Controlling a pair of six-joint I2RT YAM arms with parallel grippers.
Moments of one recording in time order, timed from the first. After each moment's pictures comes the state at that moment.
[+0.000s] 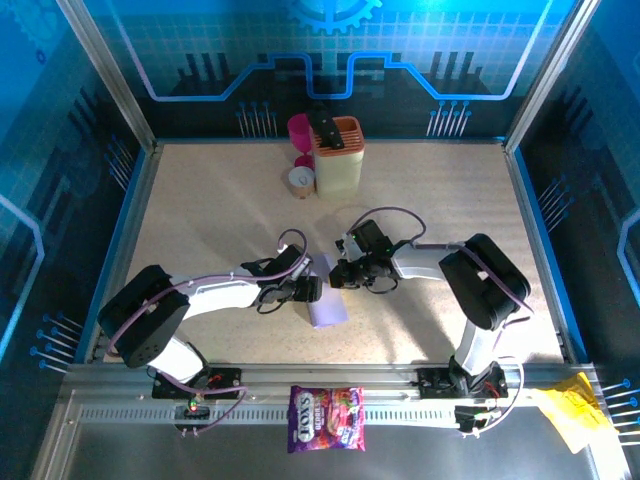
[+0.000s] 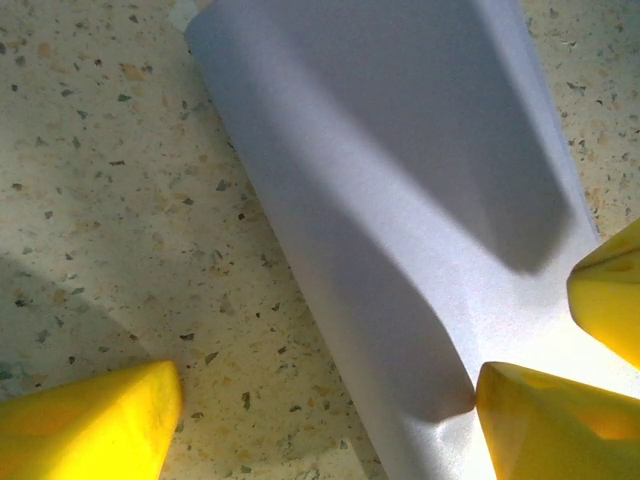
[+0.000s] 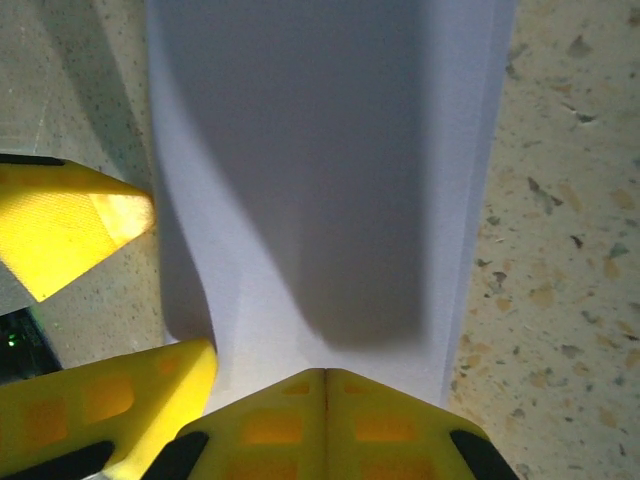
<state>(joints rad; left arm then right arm) -0.75 1.54 0.70 -0.24 -0.09 -0.69 0.62 1.79 0.86 -0.12 -0.55 0.55</state>
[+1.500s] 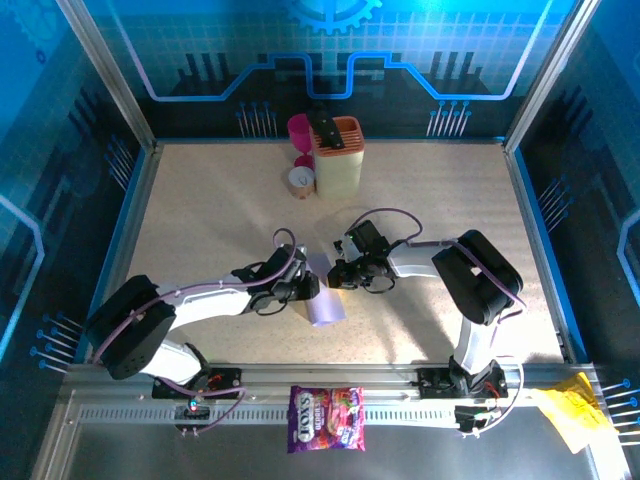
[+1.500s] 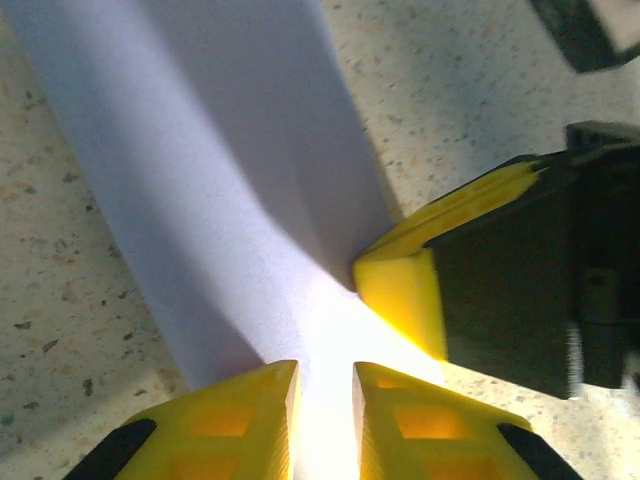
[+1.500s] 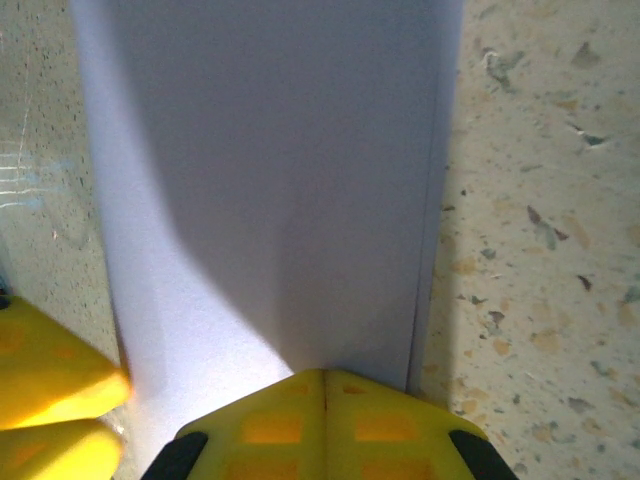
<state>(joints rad) -0.75 1.45 0.61 -0.05 0.06 -0.82 0.62 1.83 0.88 -0.11 -0.55 0.56</state>
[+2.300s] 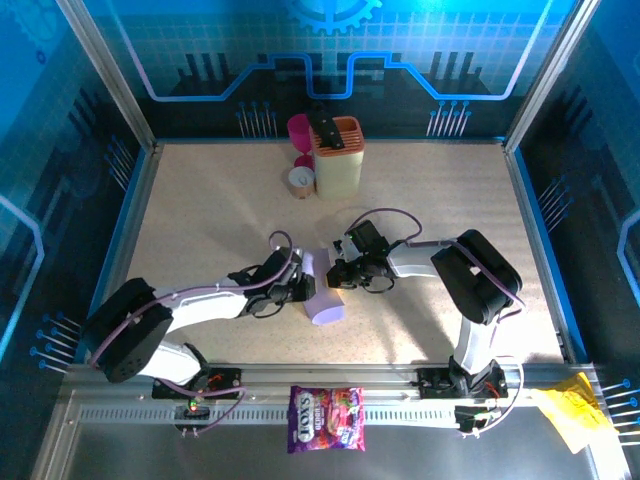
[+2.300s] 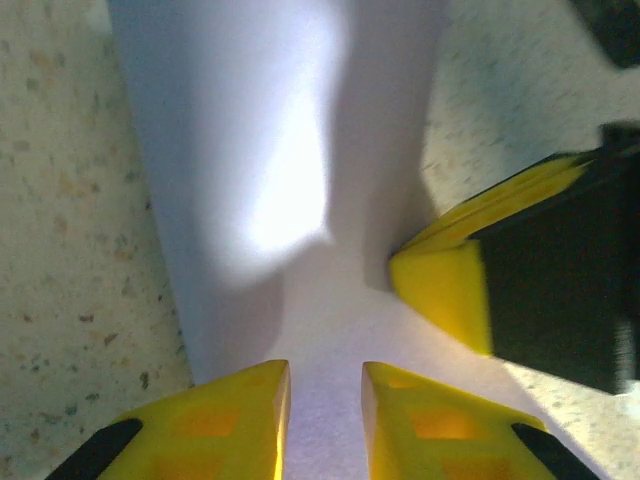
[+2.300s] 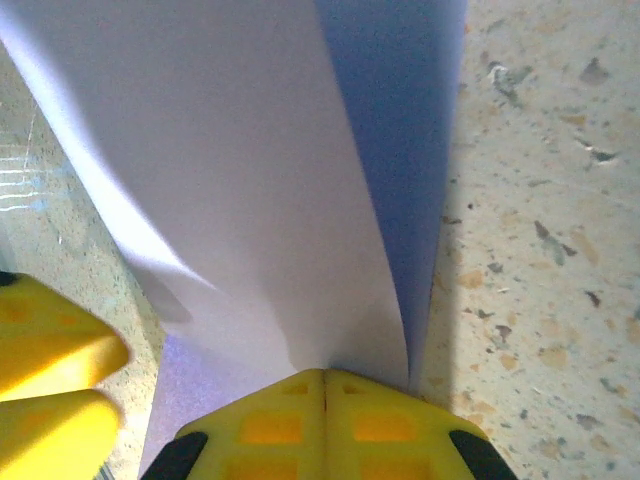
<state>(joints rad) -0.73 1.41 0.59 -0.04 0.03 -0.79 0.62 1.84 0.88 -0.09 -0.55 0.57</state>
